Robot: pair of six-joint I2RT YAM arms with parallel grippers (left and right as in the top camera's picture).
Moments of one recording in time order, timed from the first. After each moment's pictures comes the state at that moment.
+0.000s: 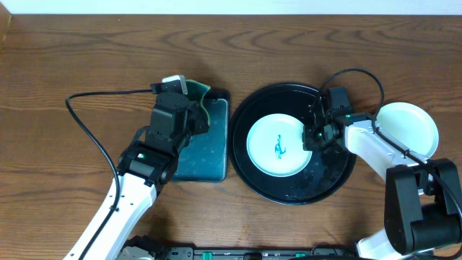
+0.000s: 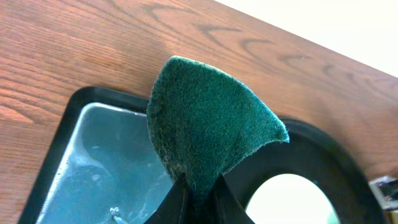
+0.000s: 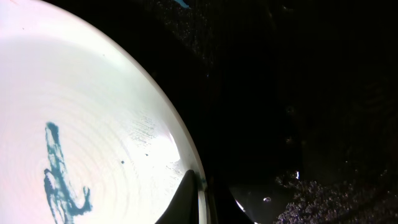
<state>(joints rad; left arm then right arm) -0.36 1.17 0.84 -0.30 -0.08 -0.57 0.20 1.73 0.92 -0.52 -0.16 0.22</state>
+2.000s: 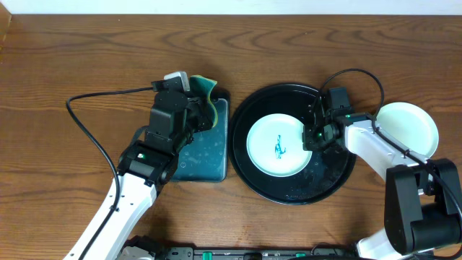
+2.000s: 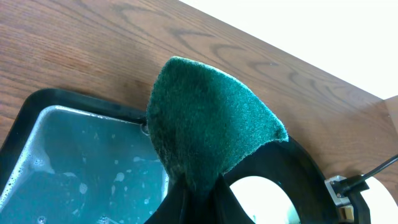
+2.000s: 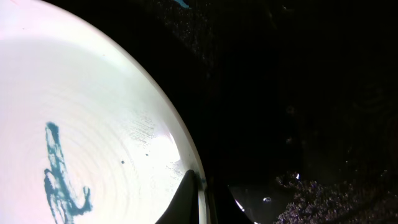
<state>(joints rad) -0.36 1.17 0.84 -0.24 0.00 -0.62 0.20 1.73 0.92 -0.52 -0.16 0.22</state>
